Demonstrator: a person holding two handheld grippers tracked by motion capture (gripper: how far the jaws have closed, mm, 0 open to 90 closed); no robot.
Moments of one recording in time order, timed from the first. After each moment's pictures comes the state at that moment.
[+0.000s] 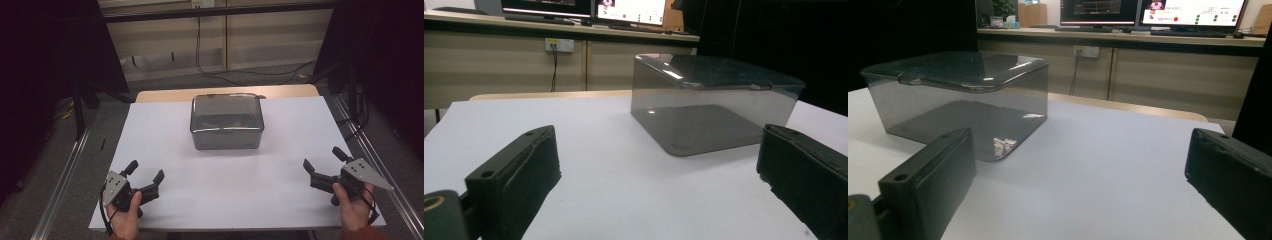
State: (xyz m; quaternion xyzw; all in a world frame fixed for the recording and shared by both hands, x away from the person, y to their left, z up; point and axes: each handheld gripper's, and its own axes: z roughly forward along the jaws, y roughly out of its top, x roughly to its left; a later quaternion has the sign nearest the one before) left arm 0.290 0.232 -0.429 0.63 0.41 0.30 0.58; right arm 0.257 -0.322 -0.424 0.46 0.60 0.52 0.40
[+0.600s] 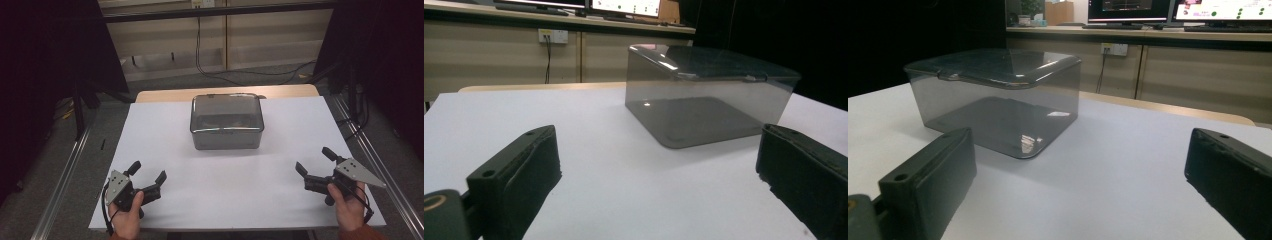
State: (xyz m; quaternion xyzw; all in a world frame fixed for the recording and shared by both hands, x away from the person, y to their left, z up) left arm 0.291 0.228 -0.432 0.65 0.41 0.28 0.58; right arm 0.262 -0.310 -0.427 0.43 0.62 0.54 0.36
